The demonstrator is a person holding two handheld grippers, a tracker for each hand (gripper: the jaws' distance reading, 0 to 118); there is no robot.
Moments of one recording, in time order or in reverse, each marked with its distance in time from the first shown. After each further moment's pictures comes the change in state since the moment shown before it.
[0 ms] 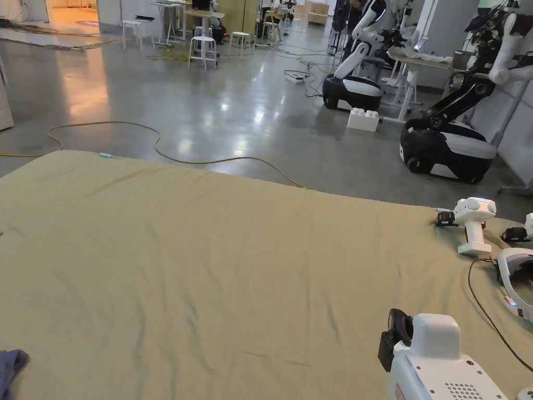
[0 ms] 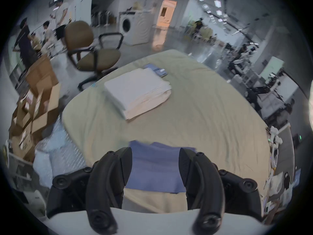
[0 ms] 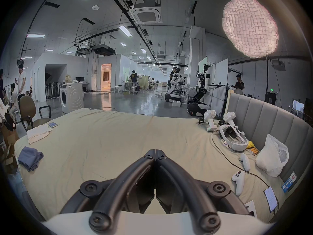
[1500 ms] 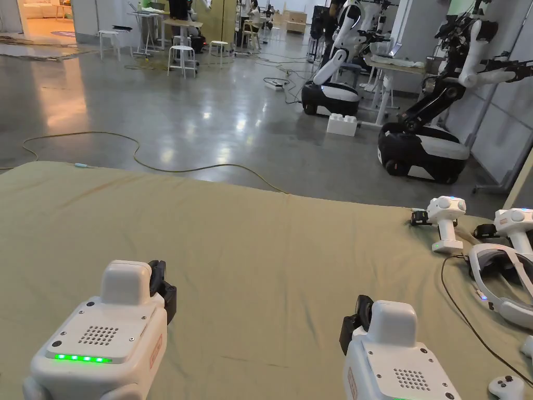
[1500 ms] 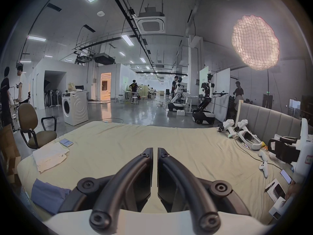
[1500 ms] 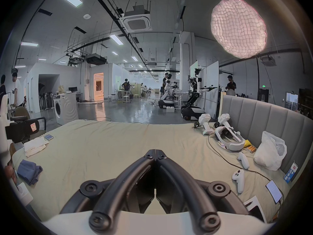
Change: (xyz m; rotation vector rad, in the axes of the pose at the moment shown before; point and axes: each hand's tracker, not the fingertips) left arm 0.379 -0.202 0.041 0.663 -0.346 -0.410; right arm -0.017 0.007 0.004 0.073 -0.065 -0.063
